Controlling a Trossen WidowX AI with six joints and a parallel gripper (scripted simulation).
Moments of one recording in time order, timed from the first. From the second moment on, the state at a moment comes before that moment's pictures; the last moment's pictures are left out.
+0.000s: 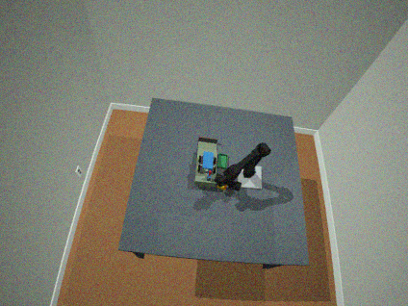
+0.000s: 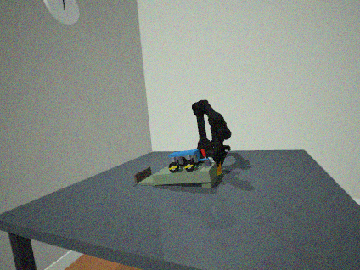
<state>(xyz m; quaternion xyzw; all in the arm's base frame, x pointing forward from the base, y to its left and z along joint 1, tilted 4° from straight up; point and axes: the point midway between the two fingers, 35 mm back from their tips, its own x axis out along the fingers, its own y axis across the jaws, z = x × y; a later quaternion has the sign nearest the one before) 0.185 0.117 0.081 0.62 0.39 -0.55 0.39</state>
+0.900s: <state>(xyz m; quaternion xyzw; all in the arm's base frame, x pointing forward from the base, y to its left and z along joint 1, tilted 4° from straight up) 0.182 0.116 0.075 0.62 0.39 -0.56 0.39</state>
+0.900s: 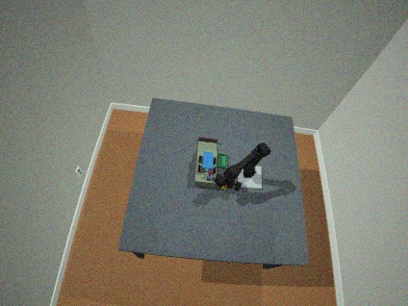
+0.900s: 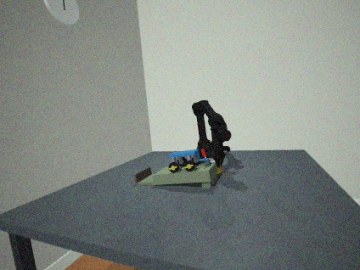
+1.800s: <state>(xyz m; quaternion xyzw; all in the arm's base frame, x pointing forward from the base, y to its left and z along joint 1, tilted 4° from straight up) 0.173 0.112 0.164 0.62 0.39 -0.56 0.39</state>
